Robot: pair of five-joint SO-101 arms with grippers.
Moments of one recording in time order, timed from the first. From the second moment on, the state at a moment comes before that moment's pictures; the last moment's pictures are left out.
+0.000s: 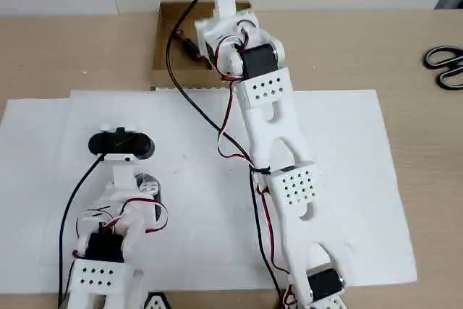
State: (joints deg) left arm 0.4 -75.5 86.1 50.4 9.3; right arm -24.0 60.2 -93.9 76.0 -4.4
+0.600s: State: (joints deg) left arm 0.4 -75.5 86.1 50.4 9.3; right arm -23.0 34.4 -94.2 96.7 -6.5
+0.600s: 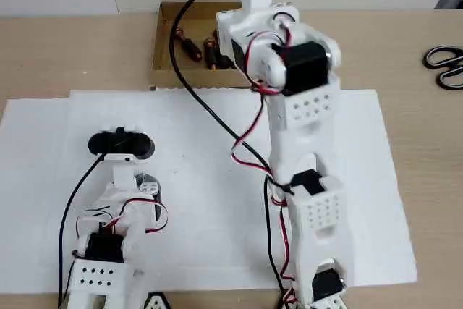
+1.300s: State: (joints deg) left arm 0.4 -75.5 86.1 50.4 9.3; right arm -13.5 -14.8 -43.3 97.1 -10.2
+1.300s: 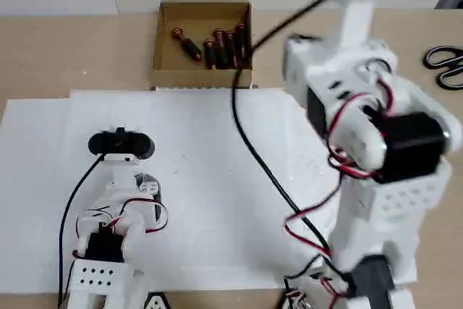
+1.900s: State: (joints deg) left arm 0.4 -75.5 86.1 50.4 9.3; right arm 6.2 -58.3 25.2 75.2 -14.9
